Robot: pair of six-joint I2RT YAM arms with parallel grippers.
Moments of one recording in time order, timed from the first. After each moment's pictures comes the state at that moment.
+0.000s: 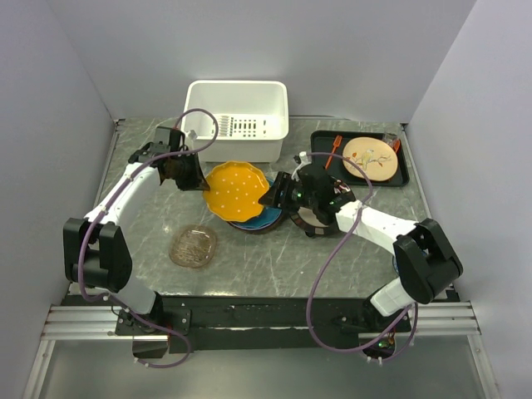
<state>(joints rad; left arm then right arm) -0.19 1.56 1.30 -0.68 0.31 -0.38 0.58 1.50 0.87 0.10 -0.28 0.78</state>
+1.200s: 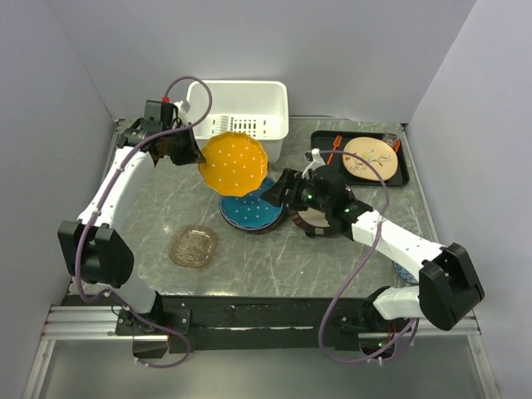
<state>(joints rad) -0.18 1.59 1.58 -0.78 0.26 -0.38 0.58 1.31 0.82 0.09 -0.24 0.74</state>
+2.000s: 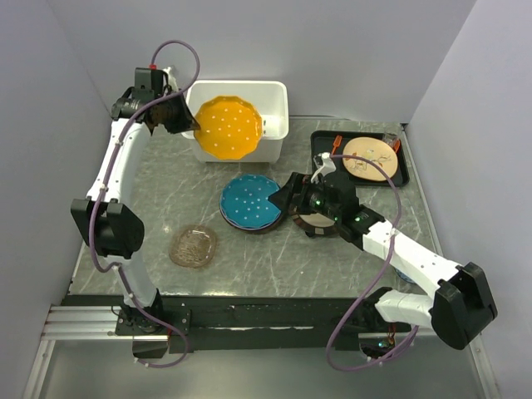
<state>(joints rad) -0.11 1.85 2.02 -0.86 0.28 -0.42 0.57 1.17 0.76 0.04 -0.18 0.71</state>
